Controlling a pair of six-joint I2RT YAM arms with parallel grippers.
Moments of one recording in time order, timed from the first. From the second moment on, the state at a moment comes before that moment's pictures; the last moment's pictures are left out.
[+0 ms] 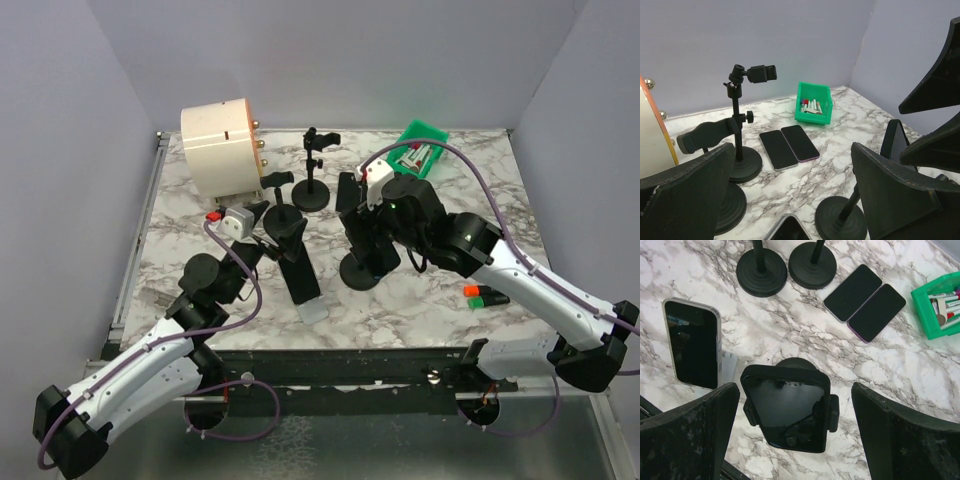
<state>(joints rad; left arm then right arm) -0.72 0.69 0.49 0.46 -0.16 -0.11 0.93 1.25 1.39 -0.70 0.30 0.03</state>
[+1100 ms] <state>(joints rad) -0.72 0.71 0.49 0.46 -0.16 -0.11 0.94 1.32 1.39 -0.70 0.31 0.05</state>
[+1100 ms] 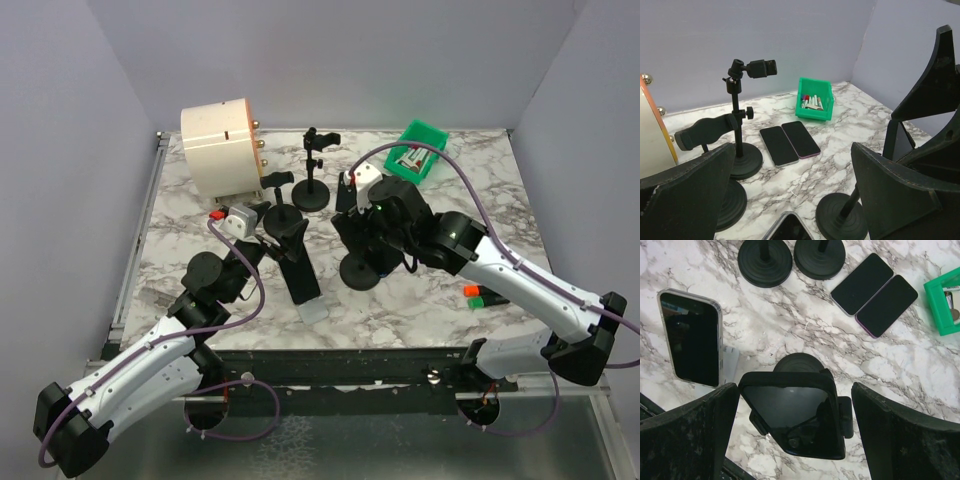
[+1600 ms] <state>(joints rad) -0.72 0.71 0.49 0.44 -0.16 -0.11 1.02 1.30 1.42 -0.73 0.38 -0.05</state>
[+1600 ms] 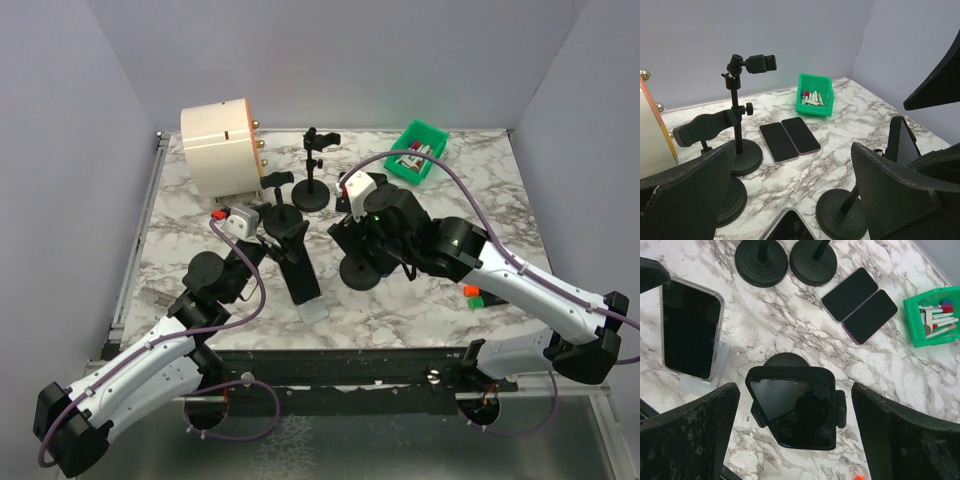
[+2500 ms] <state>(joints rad) -0.73 0.71 0.49 0.43 -0.16 -0.11 1.06 1.33 1.34 -0.73 0.48 -0.07</state>
